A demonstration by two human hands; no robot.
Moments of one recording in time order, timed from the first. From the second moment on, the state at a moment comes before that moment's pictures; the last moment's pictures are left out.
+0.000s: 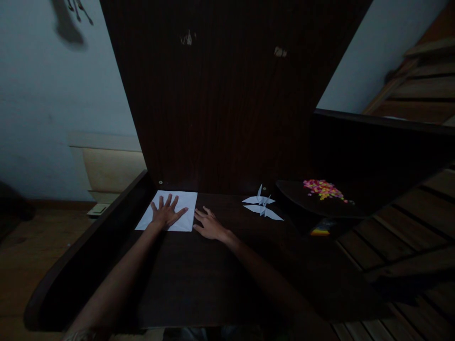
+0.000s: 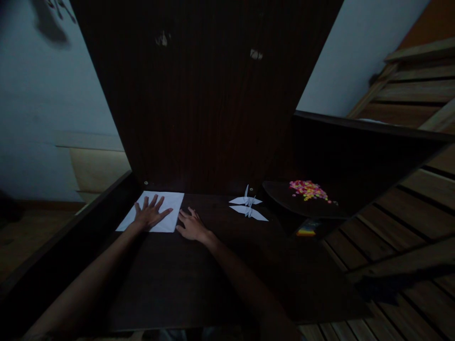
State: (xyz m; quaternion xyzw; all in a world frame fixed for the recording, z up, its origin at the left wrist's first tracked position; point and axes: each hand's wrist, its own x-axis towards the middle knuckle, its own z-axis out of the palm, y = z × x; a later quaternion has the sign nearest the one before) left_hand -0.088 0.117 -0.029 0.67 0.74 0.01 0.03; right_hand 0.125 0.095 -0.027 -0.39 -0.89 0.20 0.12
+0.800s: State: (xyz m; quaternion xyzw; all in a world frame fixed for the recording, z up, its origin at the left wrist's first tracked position) left_hand -0.099 0.120 -0.037 0.66 0.75 0.02 0.05; right_hand 0.098 0.107 -0.021 -0.41 -0.89 0.14 0.13
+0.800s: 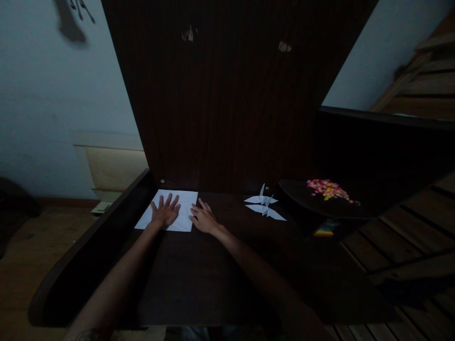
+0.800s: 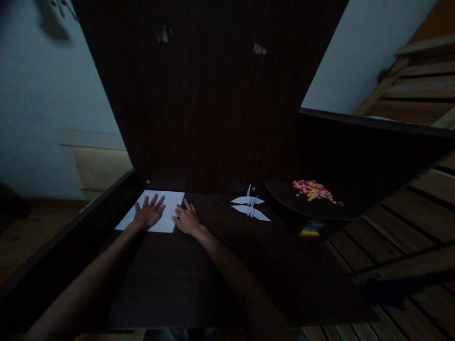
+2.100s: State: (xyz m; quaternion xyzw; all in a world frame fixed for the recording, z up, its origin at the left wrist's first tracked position) left_hand -0.090 0.146 -0.033 0.62 0.78 0.05 0.05; right_hand 0.109 0.122 -0.016 -0.40 -0.90 0.17 0.07
